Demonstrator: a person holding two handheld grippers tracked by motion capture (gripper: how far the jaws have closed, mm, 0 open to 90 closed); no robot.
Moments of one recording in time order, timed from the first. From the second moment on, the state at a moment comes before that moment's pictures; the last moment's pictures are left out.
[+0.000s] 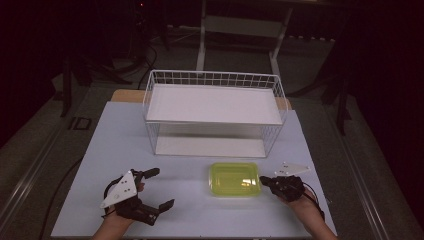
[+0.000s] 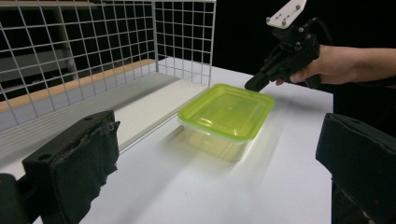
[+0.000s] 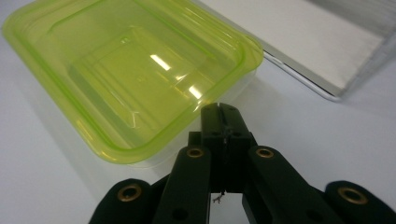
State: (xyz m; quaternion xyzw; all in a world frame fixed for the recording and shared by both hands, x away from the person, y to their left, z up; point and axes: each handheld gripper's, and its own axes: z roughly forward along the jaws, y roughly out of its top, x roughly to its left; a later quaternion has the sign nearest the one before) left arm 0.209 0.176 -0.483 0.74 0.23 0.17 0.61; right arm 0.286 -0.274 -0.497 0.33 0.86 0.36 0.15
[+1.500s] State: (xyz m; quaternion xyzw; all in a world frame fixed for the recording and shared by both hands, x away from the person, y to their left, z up) left arm 0.207 0.176 -0.486 0.73 0.24 0.14 0.63; right arm 0.289 -0.208 -0.474 0.25 0.87 0.39 0.15
